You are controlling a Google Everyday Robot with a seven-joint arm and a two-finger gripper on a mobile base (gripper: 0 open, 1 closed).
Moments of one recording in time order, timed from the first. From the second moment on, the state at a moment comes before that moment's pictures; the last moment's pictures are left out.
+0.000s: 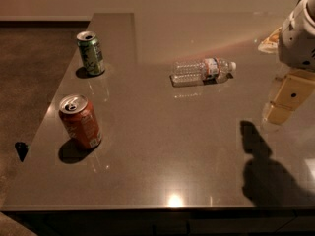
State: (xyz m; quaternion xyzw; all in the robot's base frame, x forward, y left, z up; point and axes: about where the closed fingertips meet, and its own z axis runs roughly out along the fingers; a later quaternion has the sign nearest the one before) arm 0.438 -0.217 0.976 -0.60 0.78 -0.03 0.16
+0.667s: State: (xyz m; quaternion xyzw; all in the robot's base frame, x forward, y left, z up) arm 0.456 -0.217 0.978 -0.61 0.77 -0.03 0.16
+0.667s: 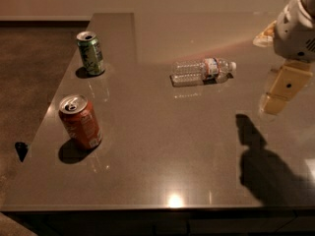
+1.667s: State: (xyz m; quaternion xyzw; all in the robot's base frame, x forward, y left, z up) arm 0.573 -0.188 0.947 -0.68 0.72 0.00 0.17
